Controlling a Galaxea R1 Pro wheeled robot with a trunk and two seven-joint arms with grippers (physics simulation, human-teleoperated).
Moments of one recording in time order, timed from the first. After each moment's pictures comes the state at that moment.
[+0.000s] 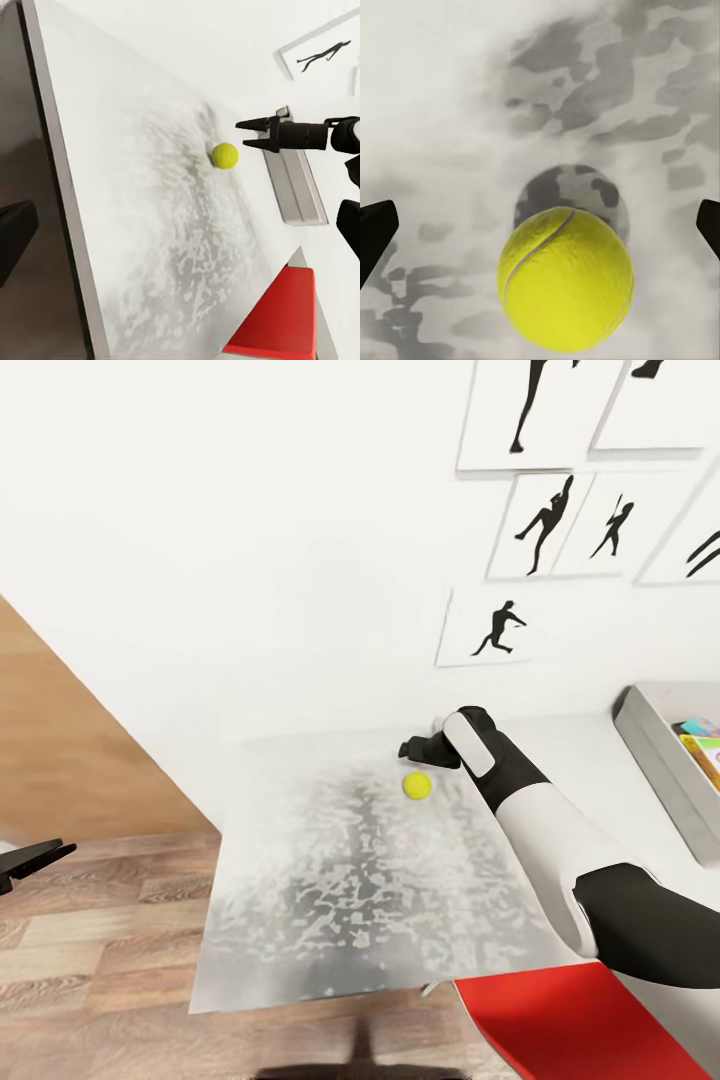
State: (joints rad) left arm -0.43 0.65 0.57 -1.03 0.30 0.84 -1.57; right arm -1.25 0.06 0.27 -0.64 -0.75 0.89 -0.43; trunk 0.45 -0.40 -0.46
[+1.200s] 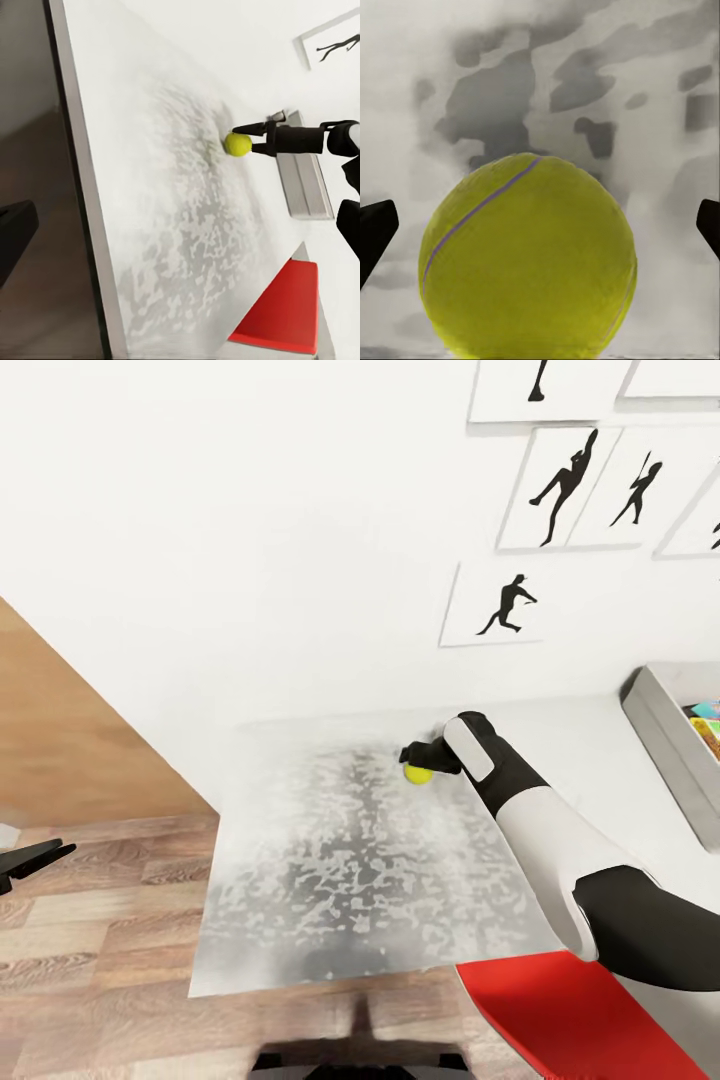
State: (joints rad) left arm -0.43 0.65 0.57 -1.03 0.30 0.84 -1.57; right arm -1.24 0.06 0.27 -0.62 -0.75 0.88 -0.42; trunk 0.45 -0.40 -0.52
